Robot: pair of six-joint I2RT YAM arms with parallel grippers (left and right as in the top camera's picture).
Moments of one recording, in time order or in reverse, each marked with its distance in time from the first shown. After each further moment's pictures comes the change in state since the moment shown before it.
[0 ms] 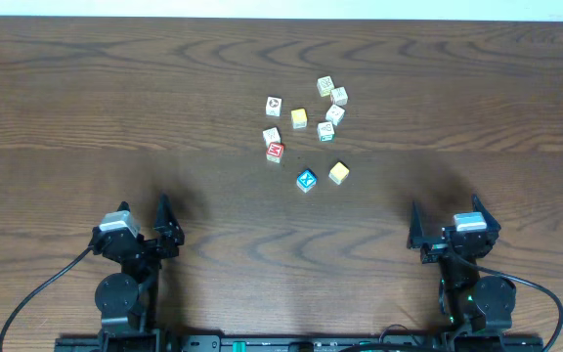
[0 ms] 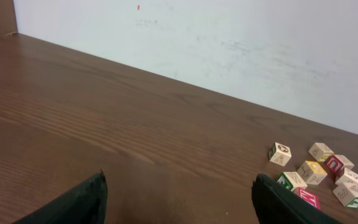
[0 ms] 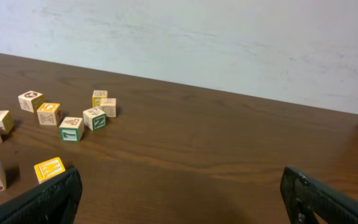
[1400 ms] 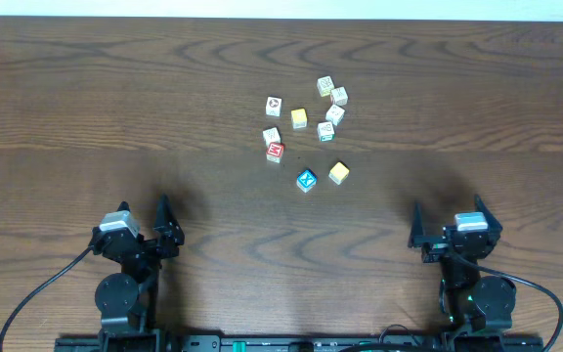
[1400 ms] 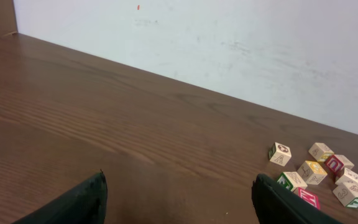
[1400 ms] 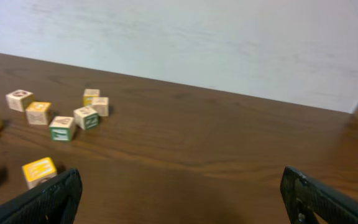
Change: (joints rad) left arm 0.000 0.000 0.000 0.000 0.000 0.000; right arm 0.000 0.000 0.000 0.000 0.029 -0.011
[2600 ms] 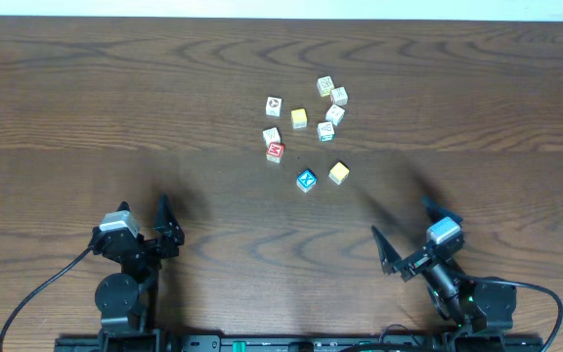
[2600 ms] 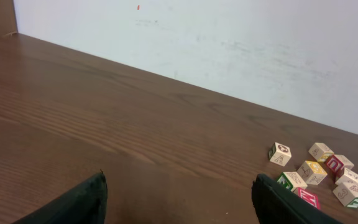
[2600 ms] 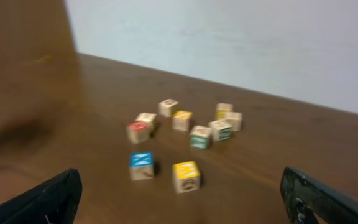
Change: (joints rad) left arm 0.000 0.000 0.000 0.000 0.000 0.000; right arm 0.000 0.007 0.013 -0.008 -0.539 0.124
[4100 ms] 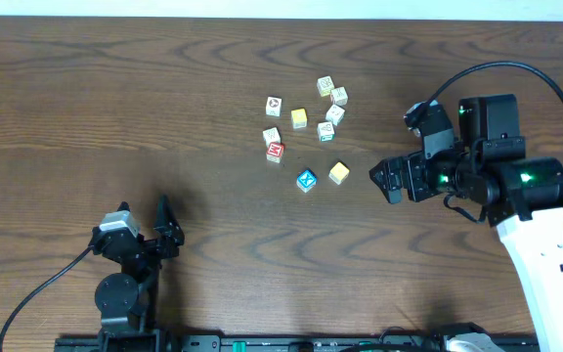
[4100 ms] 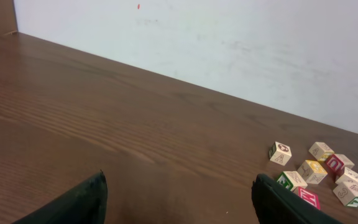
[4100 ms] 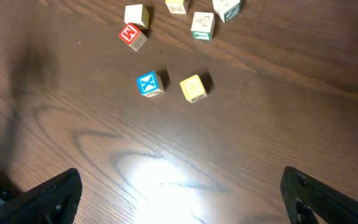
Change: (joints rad) left arm 0.000 0.001 0.003 -0.004 -0.001 0.000; right arm 0.127 1.246 1.244 -0.975 0.204 -0.063
